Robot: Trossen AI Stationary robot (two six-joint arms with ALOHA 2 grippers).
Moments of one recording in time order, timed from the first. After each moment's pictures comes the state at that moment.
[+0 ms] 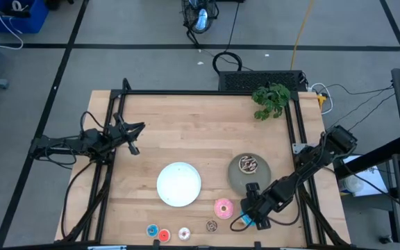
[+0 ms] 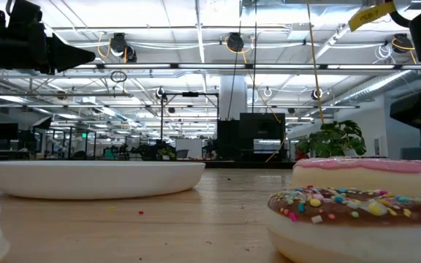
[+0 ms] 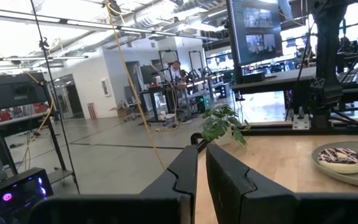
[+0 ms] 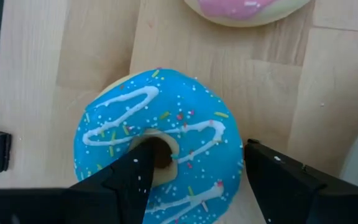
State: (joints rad) left arm -0.04 0.04 0.02 0.24 -0.51 0.29; right arm 0.72 1.68 0.85 -0.38 0.03 0.58
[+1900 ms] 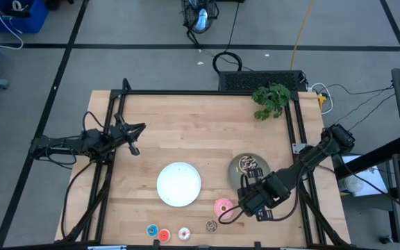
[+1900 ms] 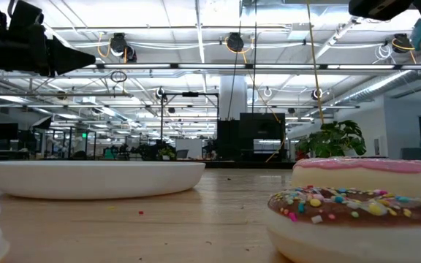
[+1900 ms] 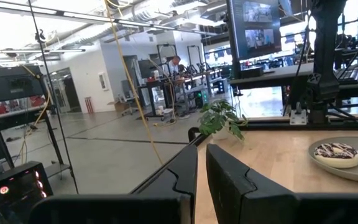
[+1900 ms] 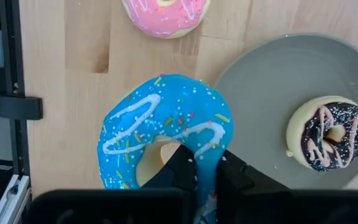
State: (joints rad) left arm -0.04 0.04 0.02 0.21 -0.51 0.26; right arm 0.61 1.68 1.43 -1.24 0.04 0.48
